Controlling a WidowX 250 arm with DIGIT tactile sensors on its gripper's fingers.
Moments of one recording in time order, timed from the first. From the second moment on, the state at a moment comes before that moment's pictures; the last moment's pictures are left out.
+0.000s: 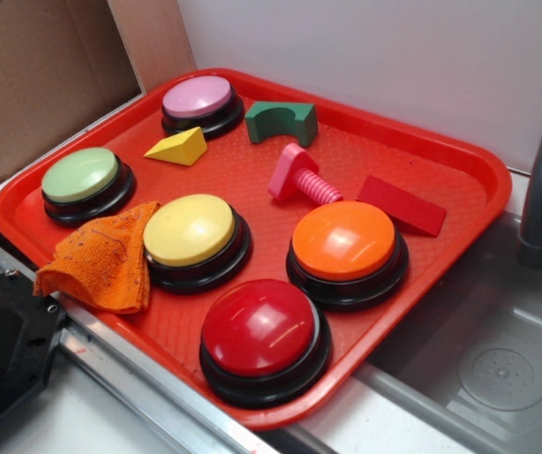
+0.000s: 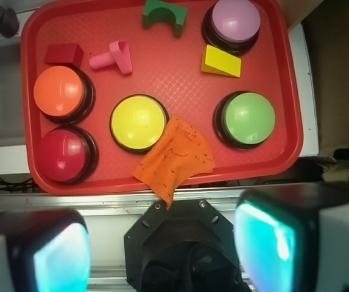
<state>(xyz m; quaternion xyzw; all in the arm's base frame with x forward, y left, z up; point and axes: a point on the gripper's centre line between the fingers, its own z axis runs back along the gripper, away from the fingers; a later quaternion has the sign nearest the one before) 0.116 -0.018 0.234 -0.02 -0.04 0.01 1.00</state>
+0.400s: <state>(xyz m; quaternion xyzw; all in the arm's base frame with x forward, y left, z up) 0.115 -0.019 0.229 -0.02 -0.03 0.02 1.00</state>
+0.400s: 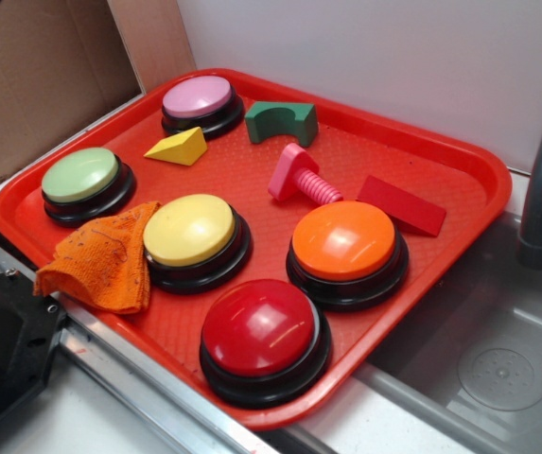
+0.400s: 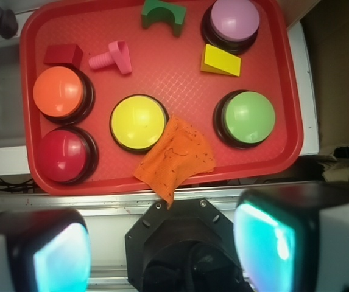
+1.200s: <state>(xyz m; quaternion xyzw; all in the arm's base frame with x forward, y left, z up) 0.232 -0.056 0.125 0.05 -0.01 0.01 1.00</state>
